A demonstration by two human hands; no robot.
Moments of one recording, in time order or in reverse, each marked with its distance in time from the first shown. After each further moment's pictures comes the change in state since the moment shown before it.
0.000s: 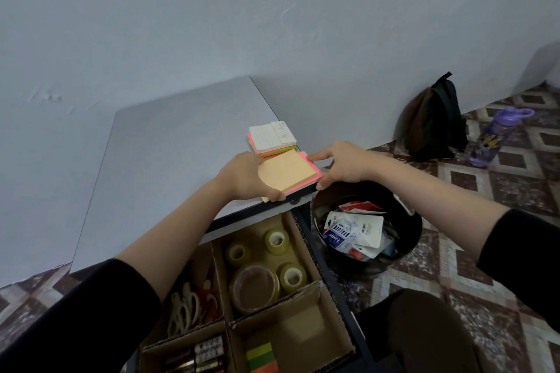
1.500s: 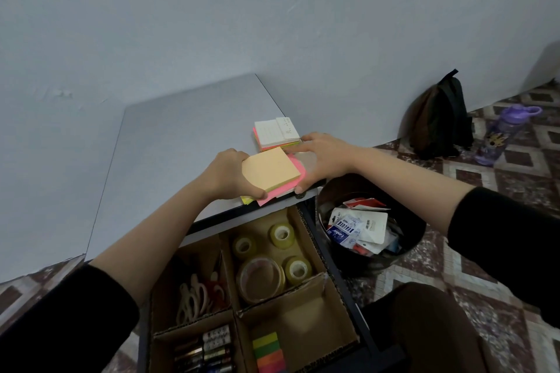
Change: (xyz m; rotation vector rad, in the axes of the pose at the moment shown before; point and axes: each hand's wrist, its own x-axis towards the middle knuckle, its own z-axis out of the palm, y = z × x) left_hand -0.023 -0.026 -0.010 0.006 0.078 -0.045; right_hand 0.014 -0.027 0.006 -0.283 -0.021 -0.207
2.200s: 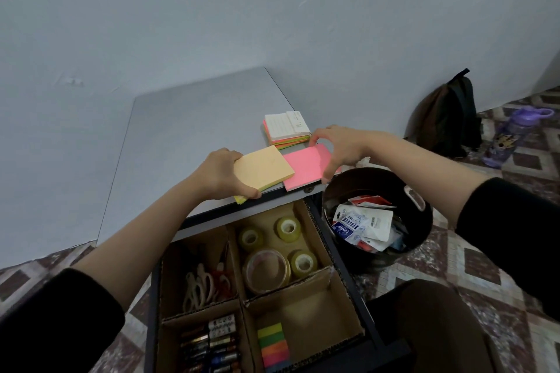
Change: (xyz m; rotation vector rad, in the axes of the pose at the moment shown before) left_hand -0.015 -0.028 0.001 -0.016 -0.007 -0.049; right_hand 0.007 0.012 -0.009 0.121 -0.106 0.133
